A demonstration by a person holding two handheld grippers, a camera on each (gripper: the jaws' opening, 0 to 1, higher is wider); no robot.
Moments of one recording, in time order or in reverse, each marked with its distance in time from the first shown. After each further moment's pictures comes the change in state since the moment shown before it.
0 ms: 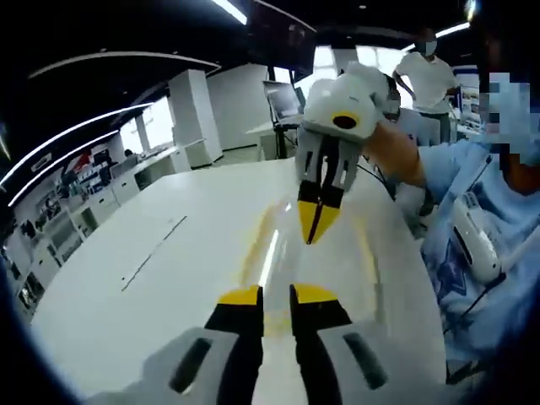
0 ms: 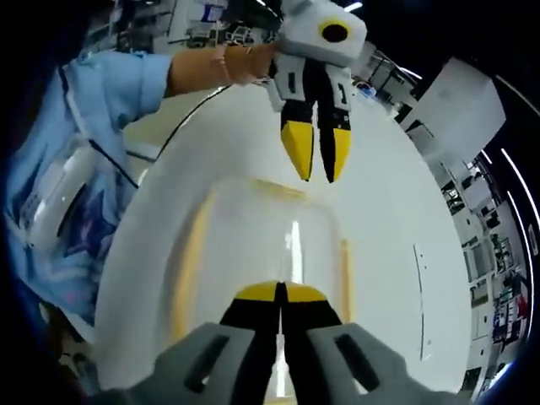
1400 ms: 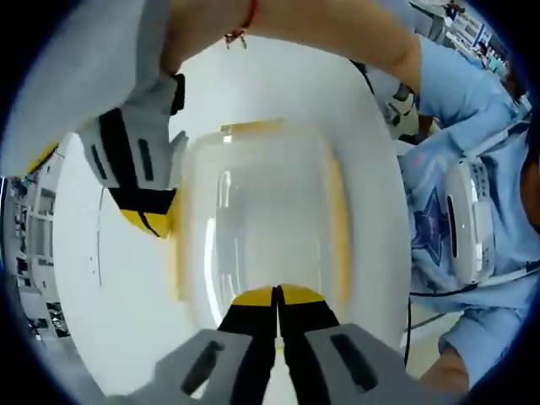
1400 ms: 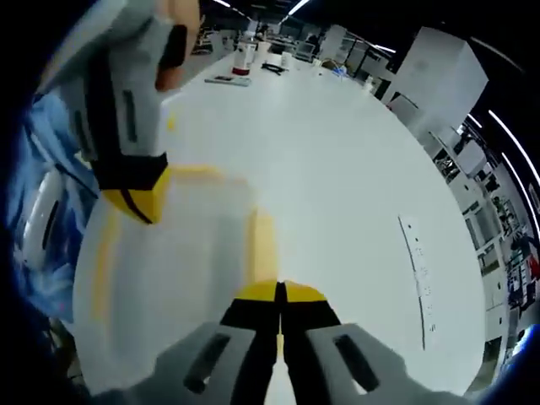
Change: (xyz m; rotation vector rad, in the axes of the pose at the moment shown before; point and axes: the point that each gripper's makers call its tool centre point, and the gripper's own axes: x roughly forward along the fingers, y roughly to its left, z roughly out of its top) left arm 0.048 -0.037 -0.019 0.114 0.749 -0.157; right arm 0.025 -0.074 -0.030 0.157 0.034 0.038
